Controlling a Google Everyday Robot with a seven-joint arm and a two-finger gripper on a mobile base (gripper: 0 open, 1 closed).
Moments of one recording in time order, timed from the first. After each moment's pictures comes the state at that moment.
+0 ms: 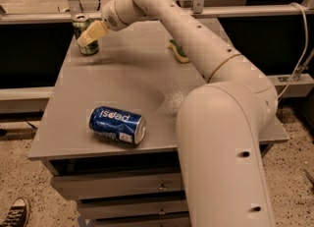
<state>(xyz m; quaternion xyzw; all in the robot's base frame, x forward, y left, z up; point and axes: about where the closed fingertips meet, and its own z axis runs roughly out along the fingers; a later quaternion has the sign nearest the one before) 0.813 0.182 0.903 -0.51 0.69 0.24 0.46</state>
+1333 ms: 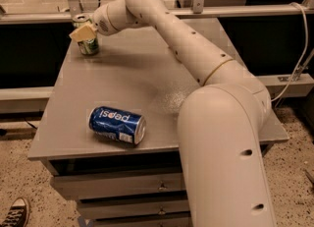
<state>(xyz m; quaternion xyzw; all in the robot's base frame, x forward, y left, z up) 0.799 0.218 0.901 -0.50 0.67 0.29 0.47</state>
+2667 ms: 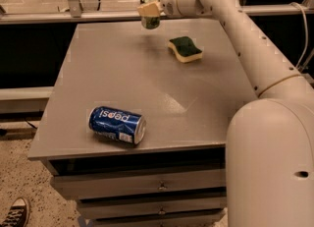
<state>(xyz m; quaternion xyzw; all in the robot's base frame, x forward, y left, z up) 0.866 -0.005 0.955 -0.40 0.69 0.18 0.58</state>
